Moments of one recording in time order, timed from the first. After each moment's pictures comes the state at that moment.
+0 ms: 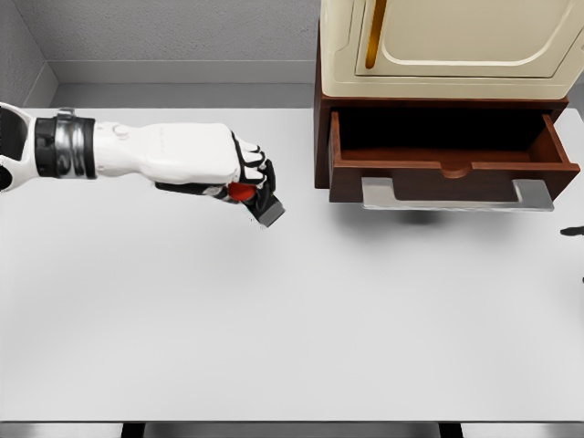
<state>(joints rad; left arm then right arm) -0.91 0.78 -0.83 -1.68 -0.09 -0.61 -0.61 0.33 -0.49 -0.61 -1.76 0.26 -0.61 0.61</state>
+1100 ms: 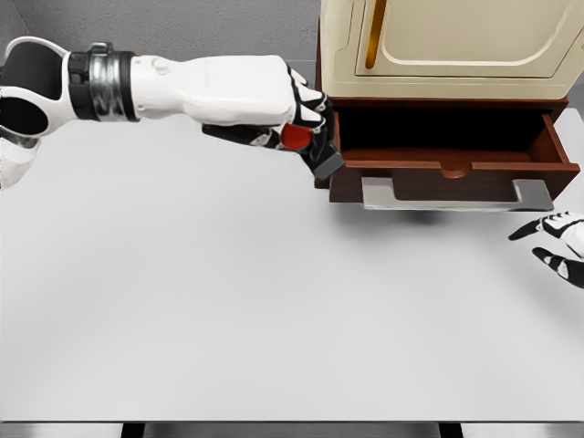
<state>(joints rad) -1.07 0.60 -0.81 -1.59 -0.05 -0.61 -0.61 0.23 -0.50 -0.46 -1.76 0.30 -0.61 0.61</state>
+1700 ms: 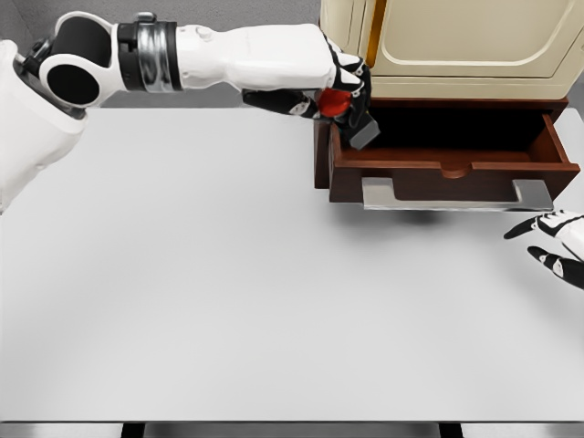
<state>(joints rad) -1.14 0.44 -0.82 -1.41 -0.07 -0.61 -0.61 0.22 -0.50 -0.45 -1.76 0.30 -0.61 0.61</state>
